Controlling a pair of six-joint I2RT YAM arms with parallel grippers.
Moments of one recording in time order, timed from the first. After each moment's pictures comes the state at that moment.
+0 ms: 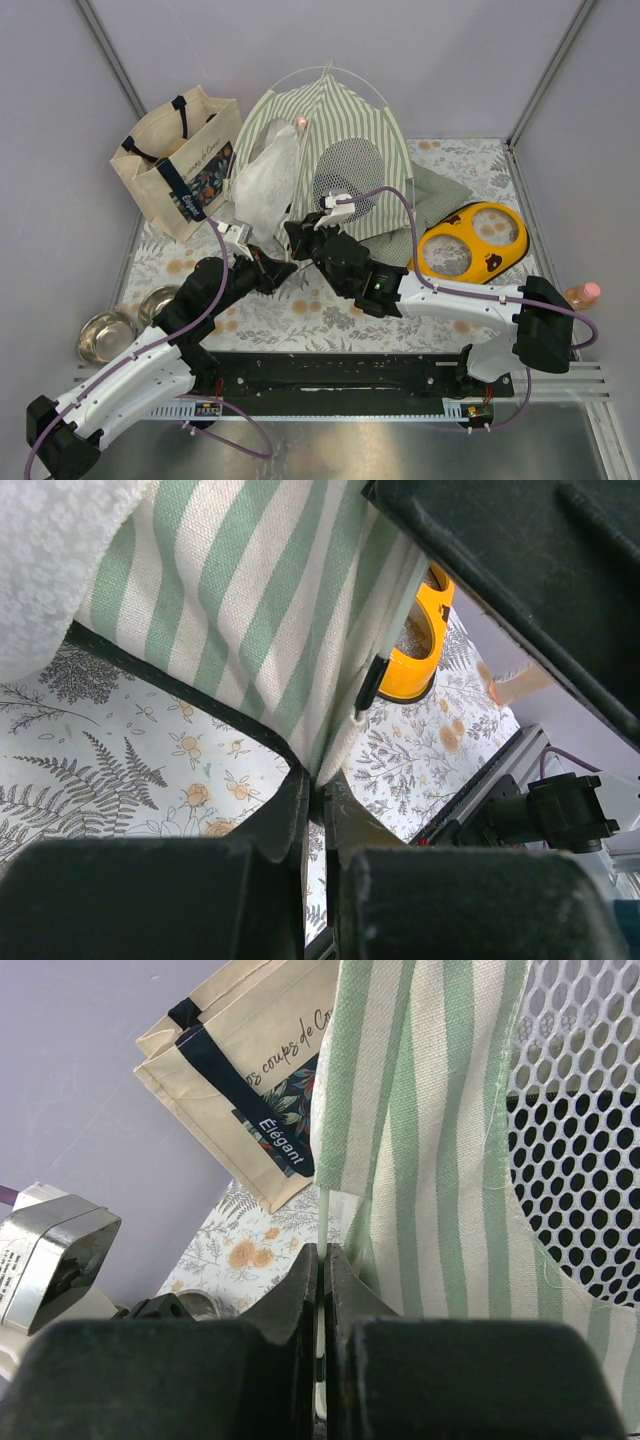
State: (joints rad) left arm -0.69 0.63 0.45 -0.04 0.11 -0.63; right arm 1.17 1.46 1.07 0.38 0.64 0.49
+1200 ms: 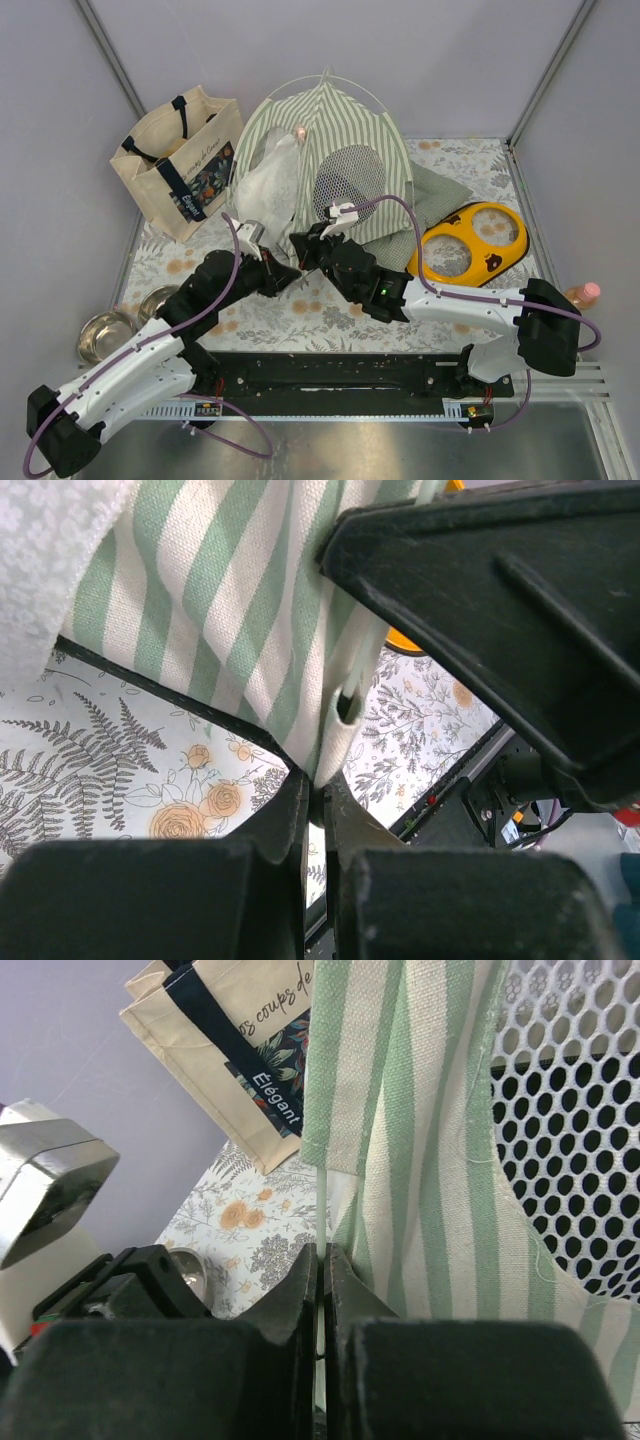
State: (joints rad) left arm -0.70 0.70 0.52 -0.14 0.16 -0.60; right arm 1.16 1.43 0.95 0.42 0.54 0.51
